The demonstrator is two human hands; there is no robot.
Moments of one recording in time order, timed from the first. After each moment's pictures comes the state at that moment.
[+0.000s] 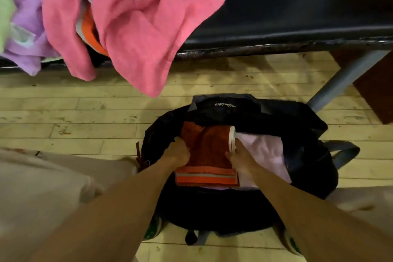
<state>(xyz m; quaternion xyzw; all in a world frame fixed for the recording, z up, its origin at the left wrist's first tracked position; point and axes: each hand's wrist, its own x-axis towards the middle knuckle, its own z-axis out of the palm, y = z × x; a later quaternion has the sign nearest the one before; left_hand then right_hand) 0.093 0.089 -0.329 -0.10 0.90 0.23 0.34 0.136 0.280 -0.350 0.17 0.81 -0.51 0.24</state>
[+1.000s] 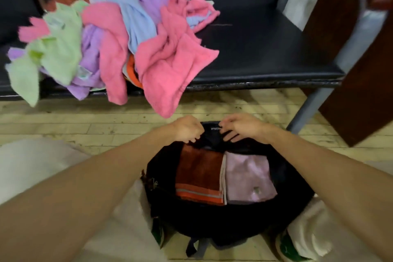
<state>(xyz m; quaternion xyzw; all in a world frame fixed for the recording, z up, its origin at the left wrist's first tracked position) 0.074 0.103 -0.158 0.06 0.88 0.34 0.32 0.096 0.290 -0.162 0.07 0.83 -0.49 0.25</state>
